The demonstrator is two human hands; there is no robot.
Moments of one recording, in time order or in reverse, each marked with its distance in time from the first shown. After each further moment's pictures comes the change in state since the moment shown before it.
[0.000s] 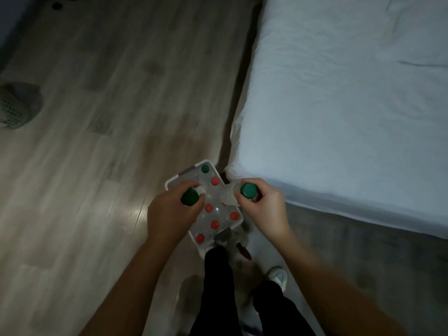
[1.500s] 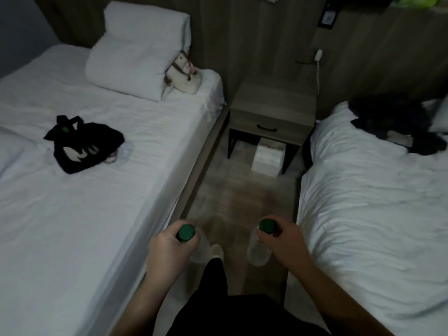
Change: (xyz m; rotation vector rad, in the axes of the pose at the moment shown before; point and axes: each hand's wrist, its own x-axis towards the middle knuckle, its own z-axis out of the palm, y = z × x) left_hand -0.372 0.515 0.465 0.097 -0.942 1.032; right_hand -0.471 0.348 -0.513 0.267 1.278 0.714
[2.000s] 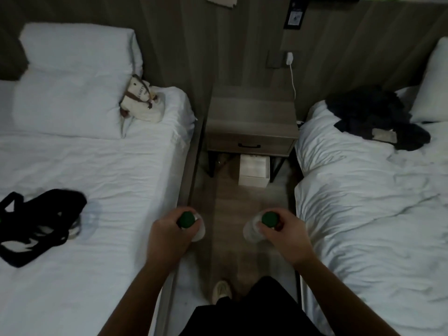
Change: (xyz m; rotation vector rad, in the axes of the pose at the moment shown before) left_hand 0.272 0.072 0.017 0.136 -0.187 0.223; right_hand 0.197 -0.066 -0.010 0.057 0.254 0.131
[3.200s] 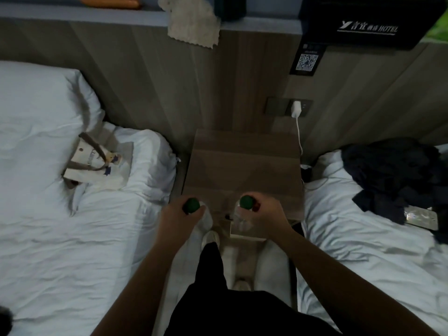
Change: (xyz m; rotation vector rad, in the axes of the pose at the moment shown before) left_hand 0.462 0.132 0.123 -0.020 -0.050 -0.156; right_hand 0.501 -0.057 -0.029 -0.091 -0.301 -0.013
